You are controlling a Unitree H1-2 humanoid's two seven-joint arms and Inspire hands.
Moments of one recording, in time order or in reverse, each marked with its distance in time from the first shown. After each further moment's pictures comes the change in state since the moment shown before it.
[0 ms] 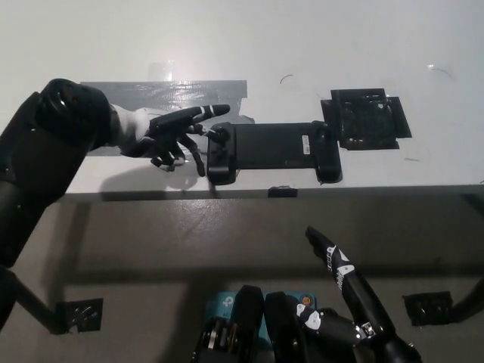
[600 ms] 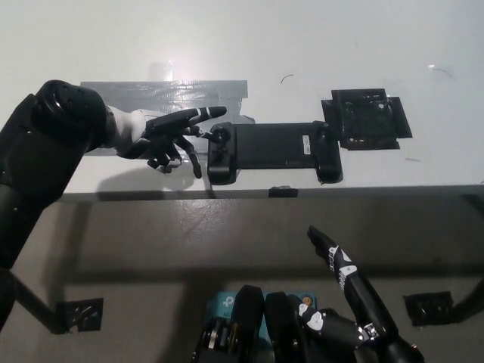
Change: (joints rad) left_arm 0.012 -0.004 0.022 -0.010 0.021 0.000 -0.014; right_arm 0.007 -0.006 0.000 -0.022 -0.005 0.001 0.000
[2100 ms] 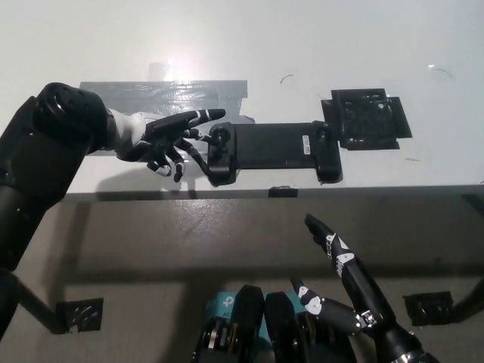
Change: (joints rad) left_arm 0.005 -0.010 0.021 0.021 0.028 0.000 -0.018; right_arm -0.043 0.002 -0.002 0.000 -0.003 0.017 -0.001
